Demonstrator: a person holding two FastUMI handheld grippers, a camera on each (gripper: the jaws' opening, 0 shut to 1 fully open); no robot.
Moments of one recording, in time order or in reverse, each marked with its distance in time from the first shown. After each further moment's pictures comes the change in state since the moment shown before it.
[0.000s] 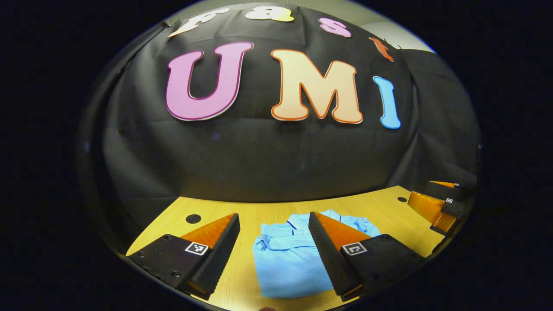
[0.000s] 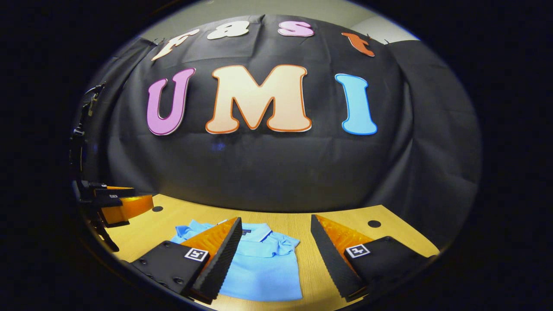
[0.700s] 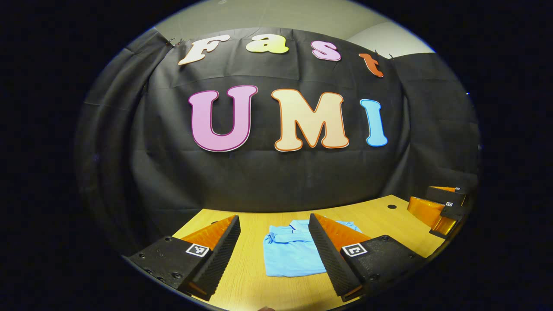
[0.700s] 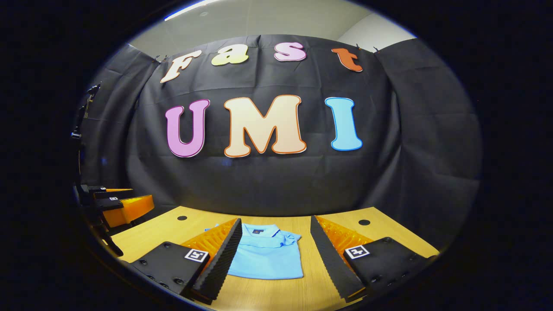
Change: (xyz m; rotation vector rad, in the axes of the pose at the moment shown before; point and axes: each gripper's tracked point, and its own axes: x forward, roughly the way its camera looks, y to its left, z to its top) left arm -0.123 -0.016 0.034 0.019 -0.125 0.058; right arm -0.114 -0.001 0.033 0.072 -0.061 0.044
